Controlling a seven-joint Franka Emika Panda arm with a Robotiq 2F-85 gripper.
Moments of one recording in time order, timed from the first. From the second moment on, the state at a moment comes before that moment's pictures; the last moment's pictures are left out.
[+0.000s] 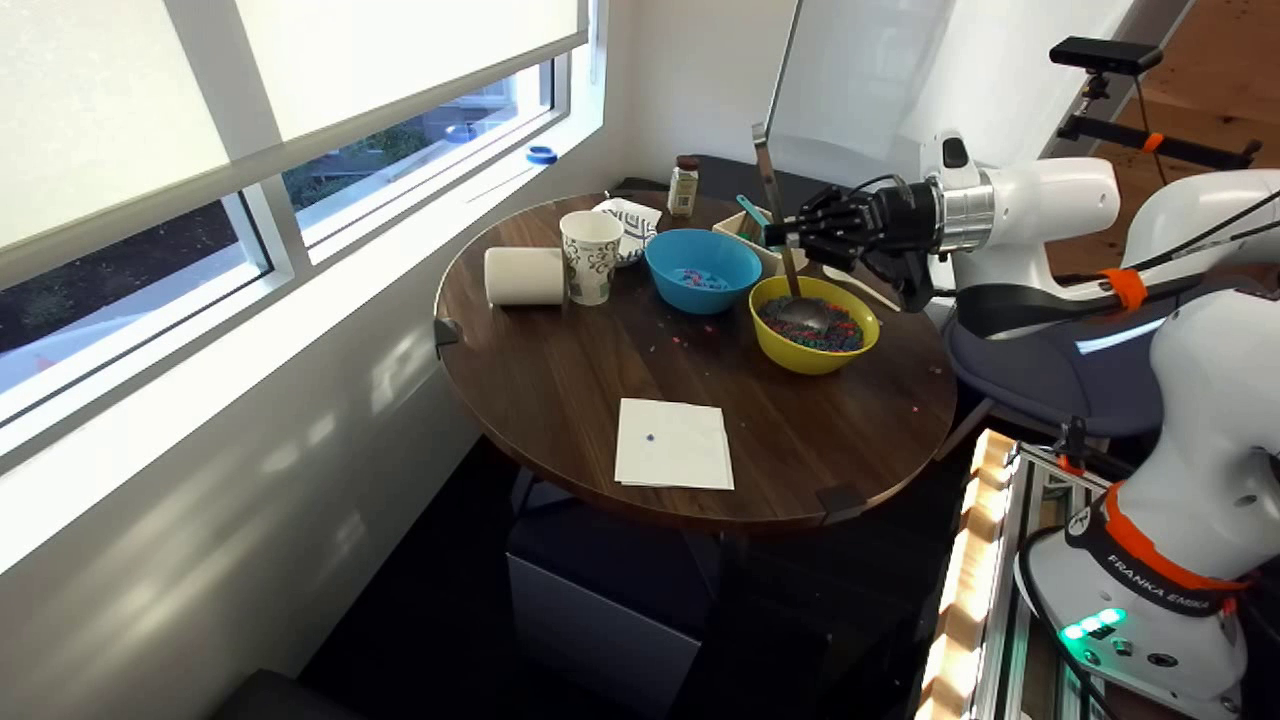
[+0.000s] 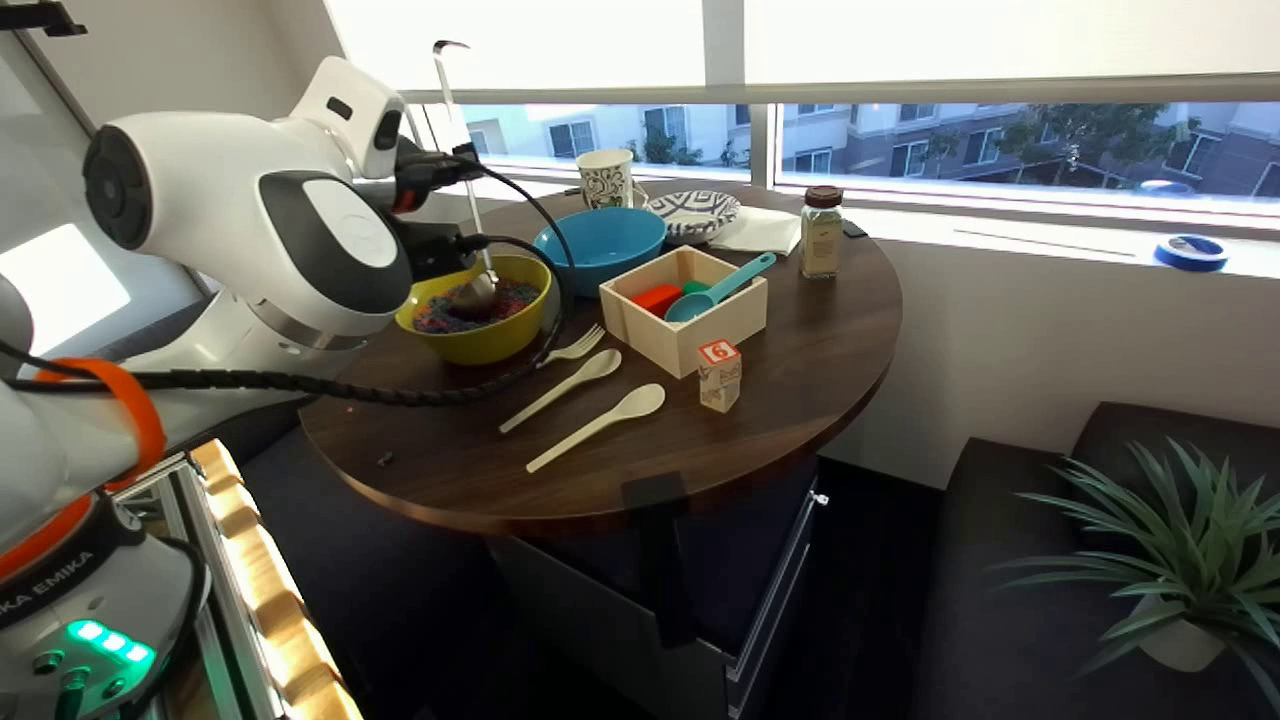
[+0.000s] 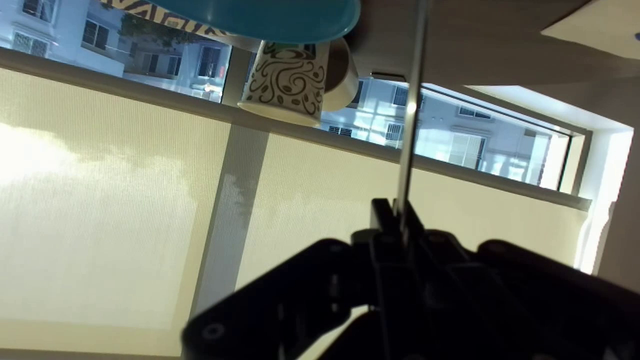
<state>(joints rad) 1.04 -1.38 -1.63 -2.68 -2.21 3.05 0.42</state>
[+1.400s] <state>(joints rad) 1.08 -1.28 -1.59 -2.65 -1.71 3.15 0.18</state>
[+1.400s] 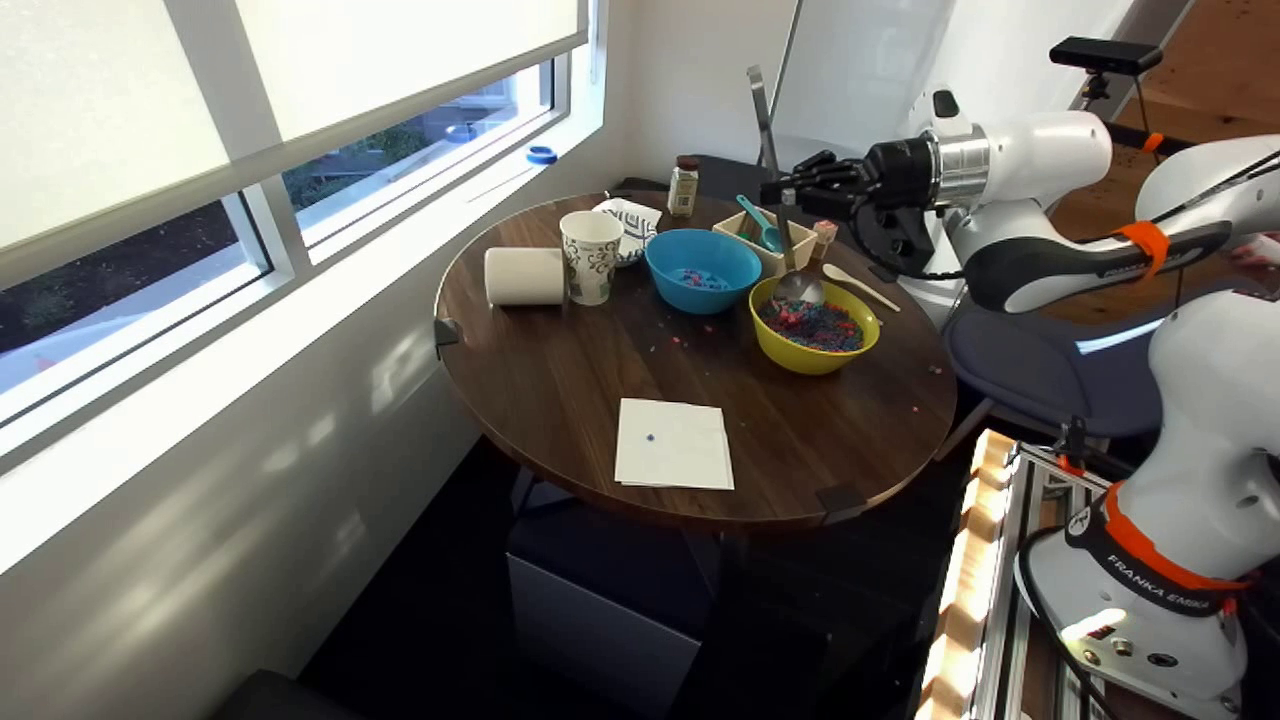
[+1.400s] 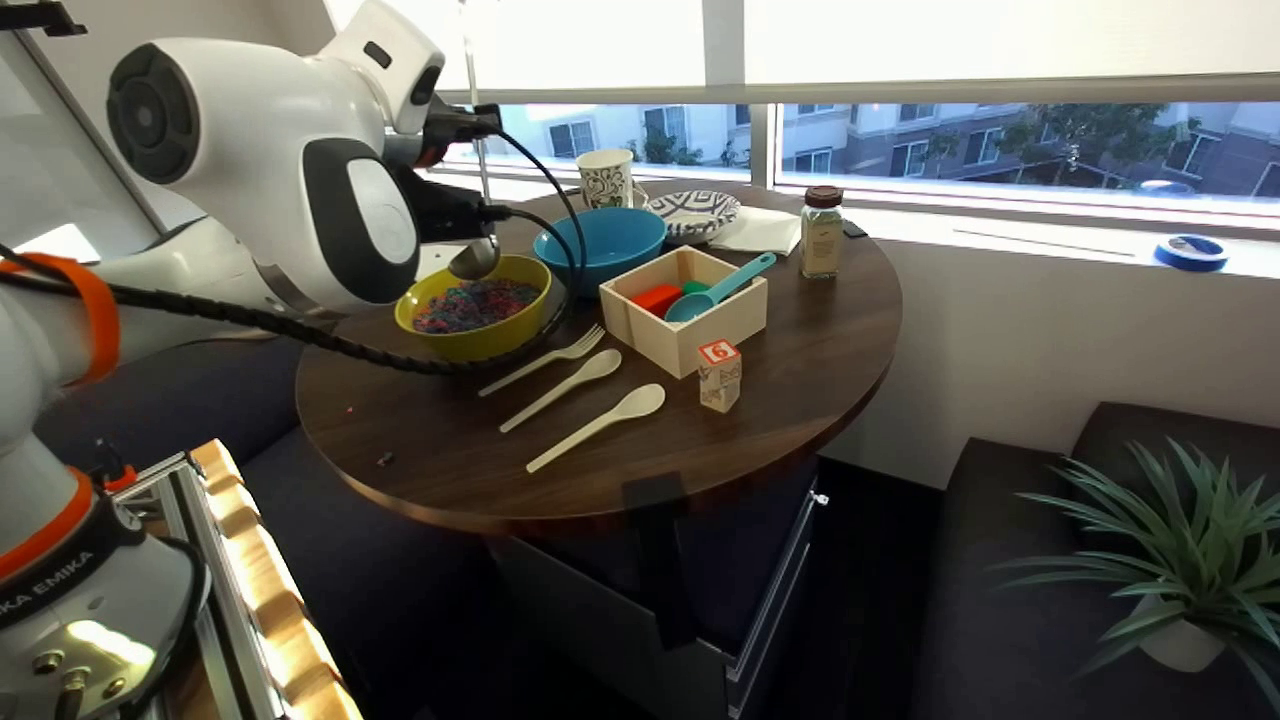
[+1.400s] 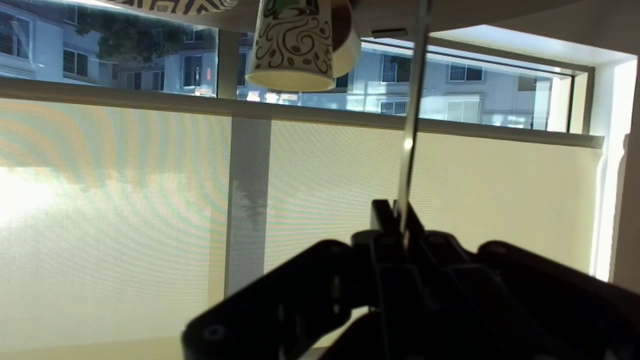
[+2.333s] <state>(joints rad) 1.19 -1.52 -1.47 -2.63 -0.94 2.89 -0.58</state>
